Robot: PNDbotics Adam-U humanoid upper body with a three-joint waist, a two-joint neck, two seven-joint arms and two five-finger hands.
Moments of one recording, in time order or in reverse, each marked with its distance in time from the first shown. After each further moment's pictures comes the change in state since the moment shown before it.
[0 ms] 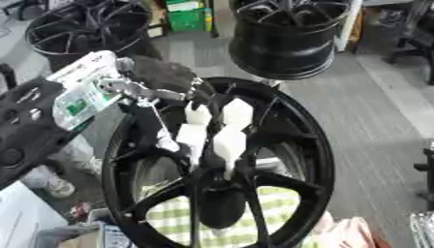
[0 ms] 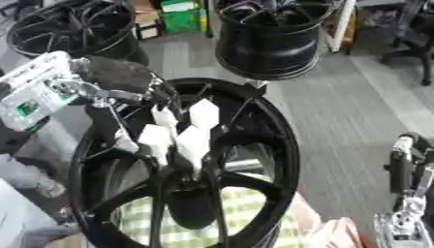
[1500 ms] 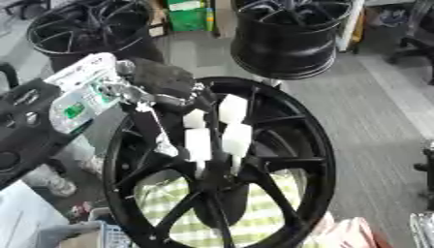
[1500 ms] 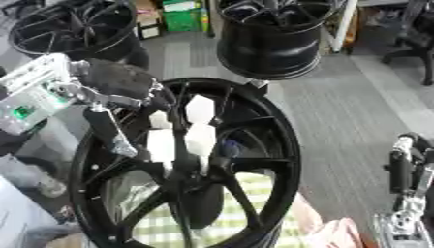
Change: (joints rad) left arm 0.011 0.016 -0.019 -0.028 0.007 0.001 -0.001; right arm 0.000 0.000 0.000 0.001 0.000 0.000 0.000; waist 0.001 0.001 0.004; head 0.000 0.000
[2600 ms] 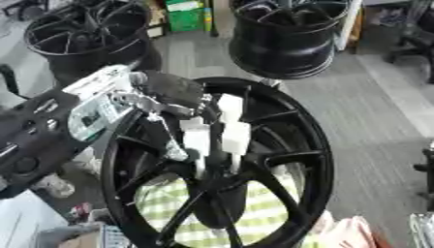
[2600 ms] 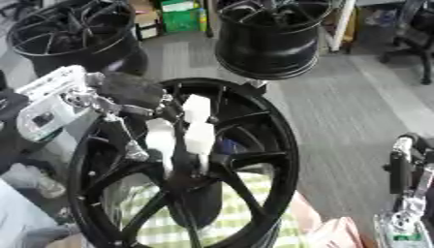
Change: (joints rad) left arm 0.003 -0.057 -0.018 0.043 -0.005 0.000 0.000; right arm -0.001 0.000 0.000 0.005 0.000 -0.003 0.004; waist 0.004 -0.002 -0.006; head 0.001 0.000
